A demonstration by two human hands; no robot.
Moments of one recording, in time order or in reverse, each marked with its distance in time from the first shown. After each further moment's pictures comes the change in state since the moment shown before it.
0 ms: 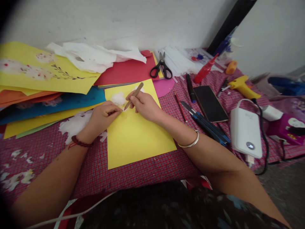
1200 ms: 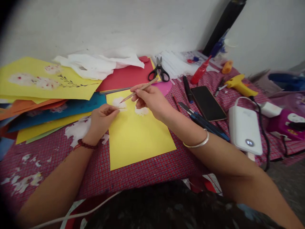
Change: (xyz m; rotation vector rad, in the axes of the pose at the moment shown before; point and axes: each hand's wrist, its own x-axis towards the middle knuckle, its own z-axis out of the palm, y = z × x) left_hand 0.000 0.010 0.007 -0.243 0.263 -0.324; right_hand -0.003 -0.032 -0.020 0.497 0.159 0.242
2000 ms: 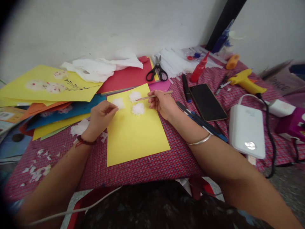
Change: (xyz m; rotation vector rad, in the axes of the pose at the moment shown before) left_hand 0.010 0.024 -0.009 0.135 -0.053 0.230; right_hand 0.003 0.034 -0.060 0.169 0.182 0.093
